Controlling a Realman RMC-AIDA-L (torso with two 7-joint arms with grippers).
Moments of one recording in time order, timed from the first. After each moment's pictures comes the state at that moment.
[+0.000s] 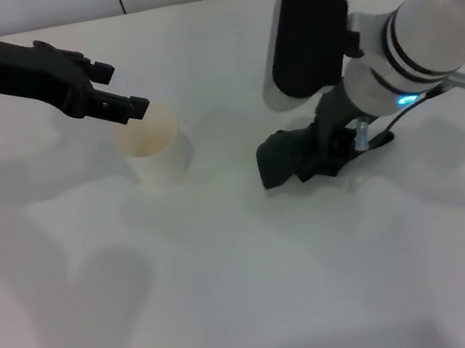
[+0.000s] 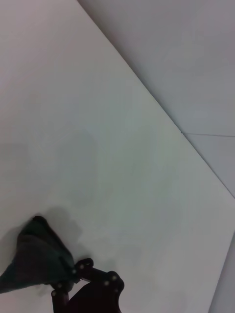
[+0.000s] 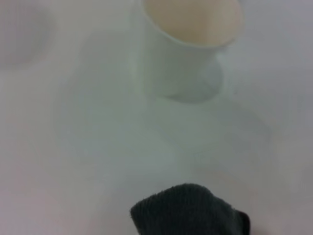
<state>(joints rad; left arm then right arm) -1.27 -2.08 2.85 -0.95 0.19 1.74 -1.46 0.73 2.03 -1.86 -1.28 -2.61 -1.18 2.54</state>
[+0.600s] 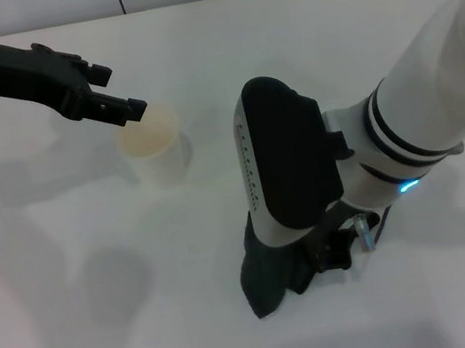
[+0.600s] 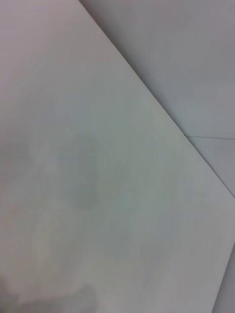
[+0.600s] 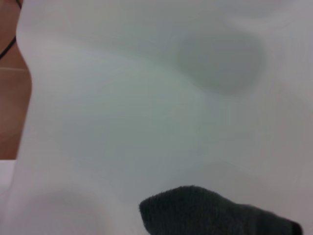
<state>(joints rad) -1.27 -2.08 2.85 -0.95 0.19 1.73 -1.46 0.69 2.02 -2.03 -1.51 -2.46 -1.38 2.45</state>
